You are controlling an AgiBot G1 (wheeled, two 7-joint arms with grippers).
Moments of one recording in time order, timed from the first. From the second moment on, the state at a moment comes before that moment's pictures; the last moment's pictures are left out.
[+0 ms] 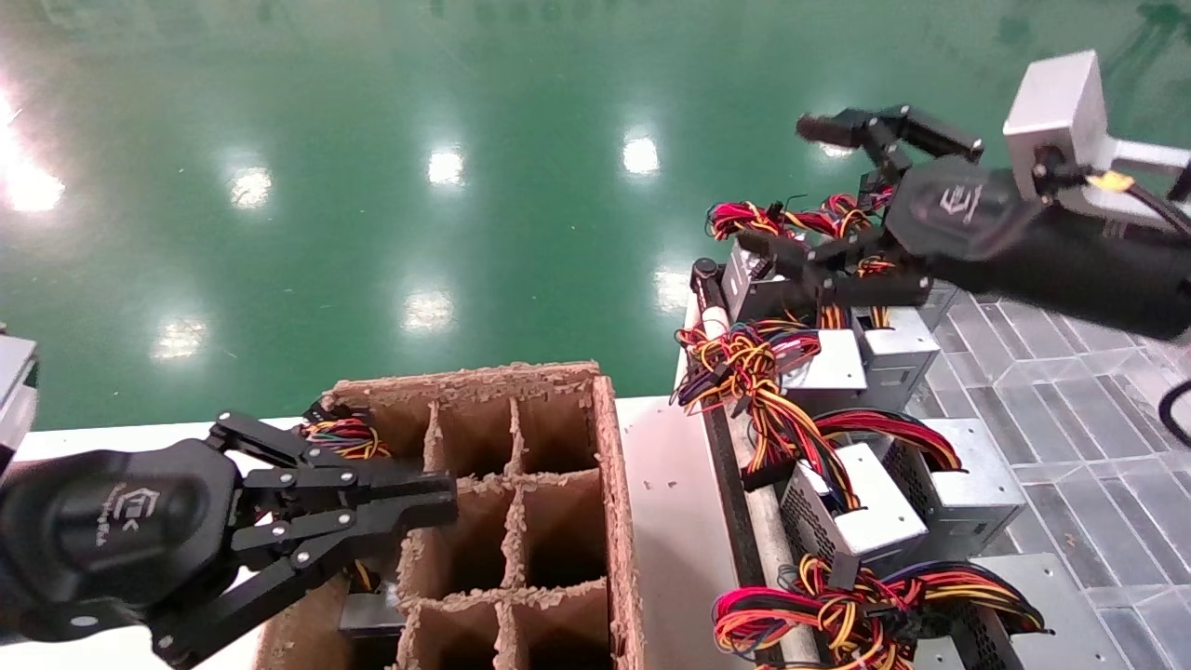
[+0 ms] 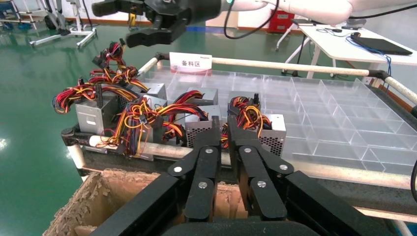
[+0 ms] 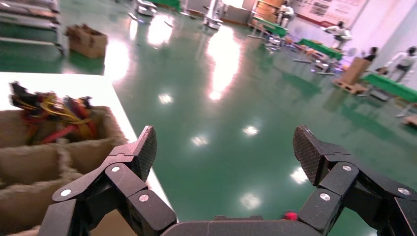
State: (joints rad) left arm -1.11 0.55 0.44 -1.25 0.62 1.43 -0.10; right arm 1.55 -0.74 -0.59 0.69 -0.78 -1.32 -0.27
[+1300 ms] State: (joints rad) left arm -1.11 0.55 0.44 -1.25 0.62 1.43 -0.10; right arm 1.07 -0.61 -0.28 1.29 -0.73 -1.50 0.19
